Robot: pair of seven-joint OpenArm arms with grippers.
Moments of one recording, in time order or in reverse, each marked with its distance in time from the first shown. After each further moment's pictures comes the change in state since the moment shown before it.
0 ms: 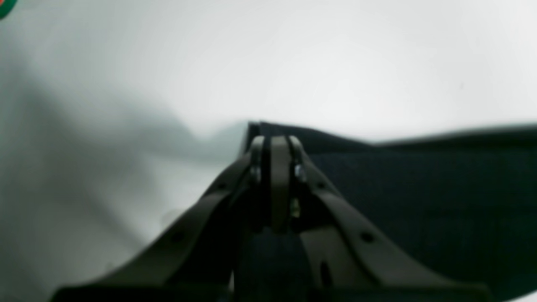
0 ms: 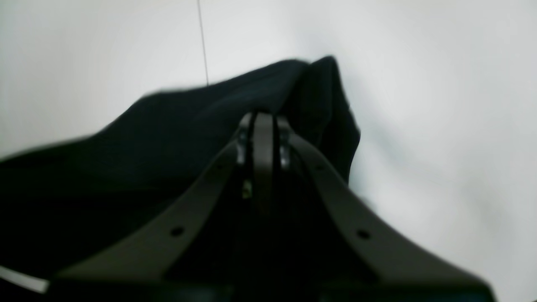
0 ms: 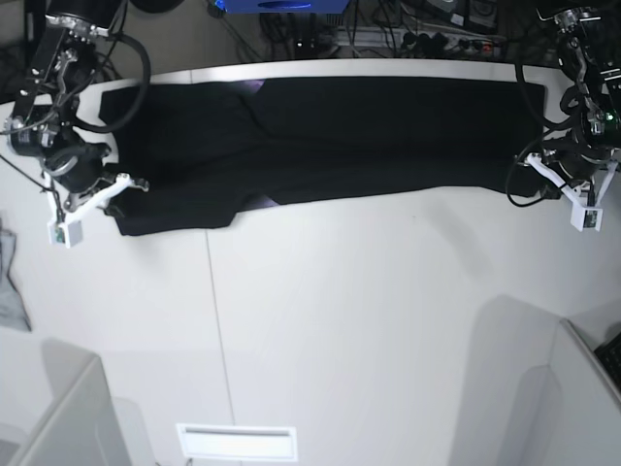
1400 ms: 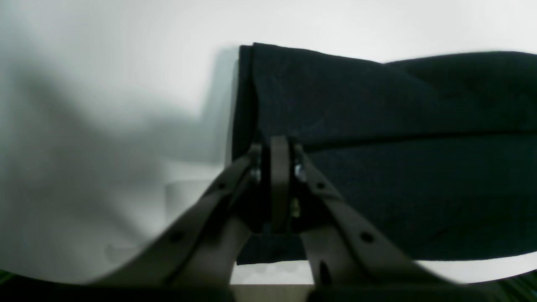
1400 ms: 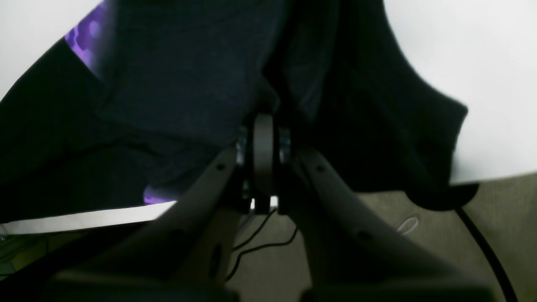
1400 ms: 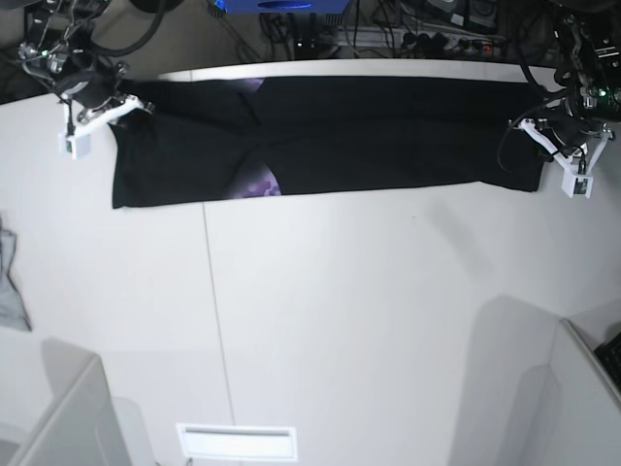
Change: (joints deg) left arm 7.8 0.1 0.0 -0.1 0.1 -0.2 -0.4; right arm -17.9 -7.0 7.0 1.1 6.8 0.0 1.0
